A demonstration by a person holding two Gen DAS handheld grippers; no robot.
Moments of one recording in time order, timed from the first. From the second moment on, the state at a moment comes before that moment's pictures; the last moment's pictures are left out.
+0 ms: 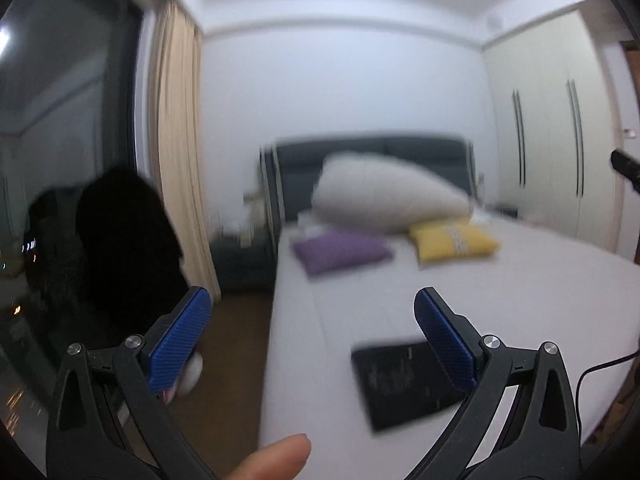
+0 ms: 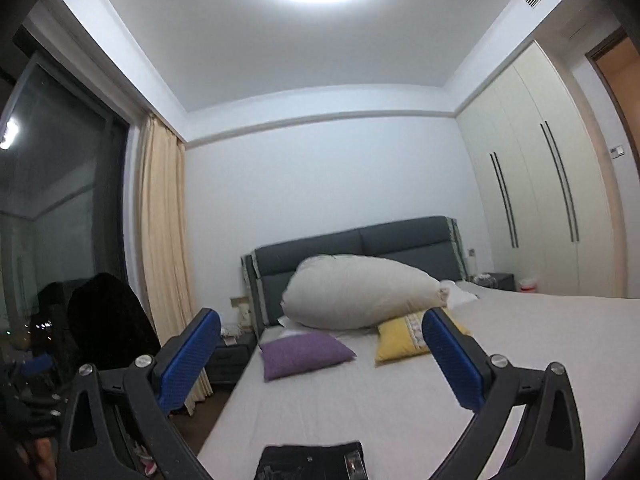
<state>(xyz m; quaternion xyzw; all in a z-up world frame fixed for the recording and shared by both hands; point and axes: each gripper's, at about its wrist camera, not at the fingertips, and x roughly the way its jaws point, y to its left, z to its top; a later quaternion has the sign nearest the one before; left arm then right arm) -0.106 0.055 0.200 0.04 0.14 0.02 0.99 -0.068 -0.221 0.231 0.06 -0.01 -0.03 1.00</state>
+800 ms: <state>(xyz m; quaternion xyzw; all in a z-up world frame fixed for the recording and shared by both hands) -0.028 0.002 0.027 0.00 0.39 -0.01 0.92 -0.041 -0.187 0.084 0.04 0.30 -0.08 0.95</state>
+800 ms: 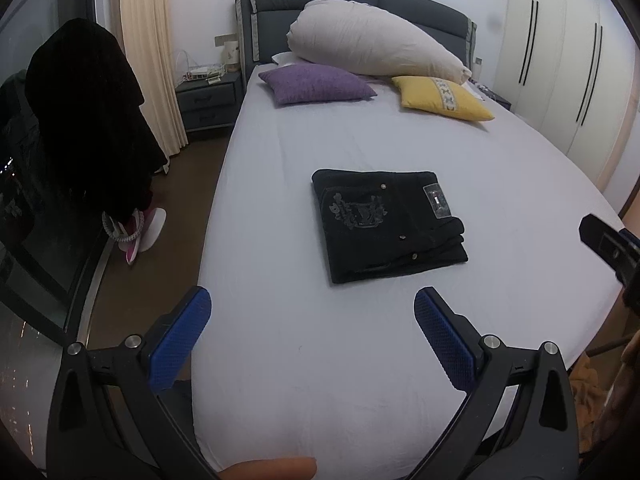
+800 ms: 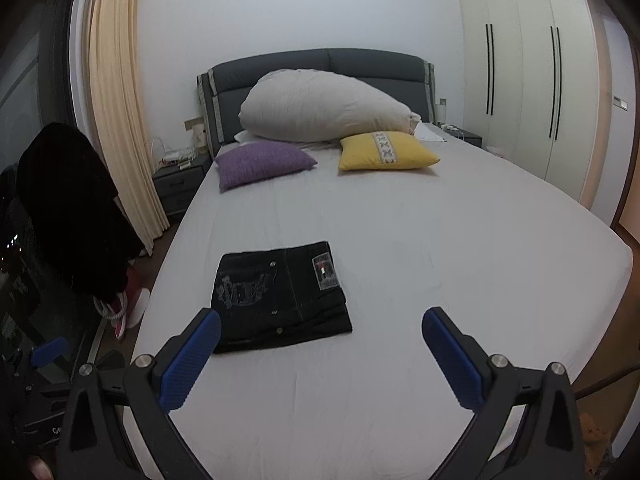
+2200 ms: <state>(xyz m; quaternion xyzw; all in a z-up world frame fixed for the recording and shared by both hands) -0.021 0.013 0.017 -0.01 0.41 -0.01 0.91 -0.041 -0.157 0.053 0.01 0.36 -0.05 0.93</state>
